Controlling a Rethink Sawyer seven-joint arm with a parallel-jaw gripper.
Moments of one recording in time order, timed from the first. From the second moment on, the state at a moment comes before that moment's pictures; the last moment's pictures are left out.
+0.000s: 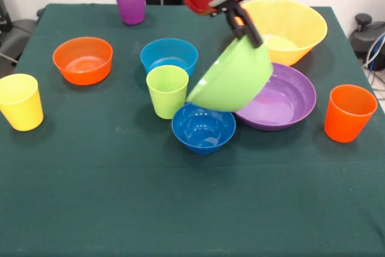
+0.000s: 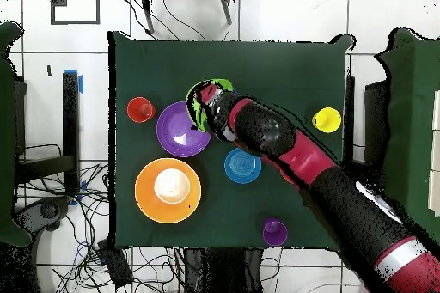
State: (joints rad) arm -0.89 -0.58 0.83 1.97 0.19 0.23 1.82
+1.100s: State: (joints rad) arm -1.05 -0.23 1.08 2.15 0.20 0.22 1.82
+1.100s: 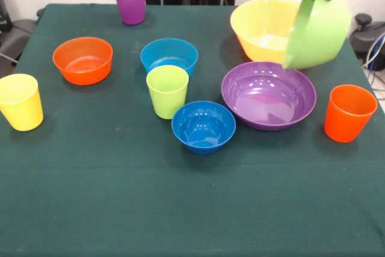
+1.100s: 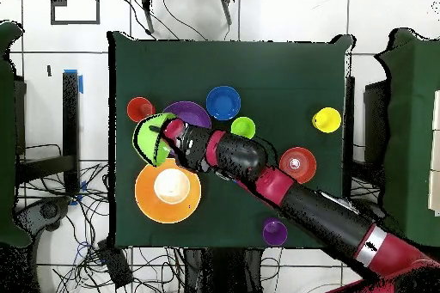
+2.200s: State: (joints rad) arm -1.13 0.03 1.13 2.16 0.22 0.43 1.82
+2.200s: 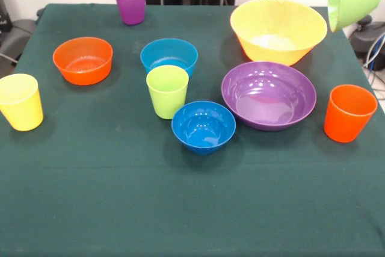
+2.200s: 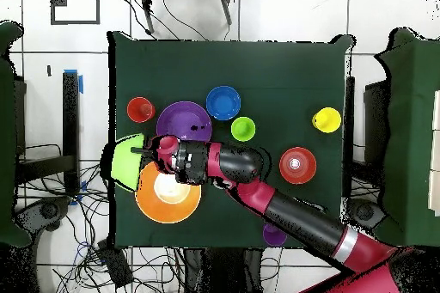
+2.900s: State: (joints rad) arm -1.13 -0.03 1.14 2.11 0.25 0.47 1.82
